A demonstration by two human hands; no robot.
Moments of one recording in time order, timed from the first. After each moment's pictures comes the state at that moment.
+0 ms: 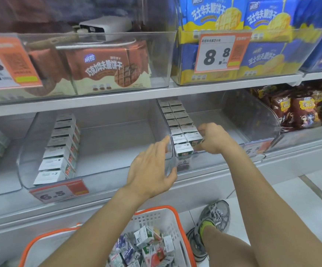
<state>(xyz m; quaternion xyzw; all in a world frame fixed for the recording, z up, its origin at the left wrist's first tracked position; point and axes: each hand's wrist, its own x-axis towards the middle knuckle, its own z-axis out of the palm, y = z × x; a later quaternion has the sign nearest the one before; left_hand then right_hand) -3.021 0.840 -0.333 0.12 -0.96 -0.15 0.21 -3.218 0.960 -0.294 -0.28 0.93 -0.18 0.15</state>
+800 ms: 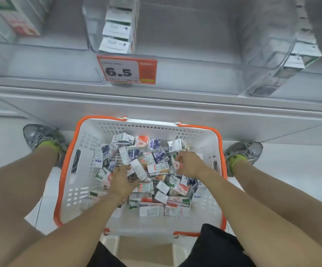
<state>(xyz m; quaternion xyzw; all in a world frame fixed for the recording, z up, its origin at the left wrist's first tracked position) -2.729 0.853 -0.625 0.54 -0.72 -0.42 -0.12 -2.982 0.951 -0.563 -0.41 0.80 -0.01 0.43</state>
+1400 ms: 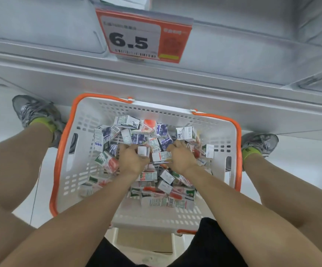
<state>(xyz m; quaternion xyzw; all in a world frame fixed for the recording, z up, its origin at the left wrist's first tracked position) -2.779 0.840 -0.622 0.62 -0.65 -0.43 -0.08 -2.940 0.928 -0.628 -0.51 0.77 0.09 0.37</state>
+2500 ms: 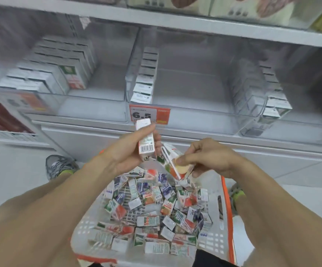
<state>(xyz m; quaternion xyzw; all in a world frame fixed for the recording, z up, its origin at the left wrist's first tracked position) -2.803 0.770 -0.349 0.36 -0.35 -0.85 0.14 -2.981 0.904 -0.327 -0.30 0.73 -0.29 0.55</state>
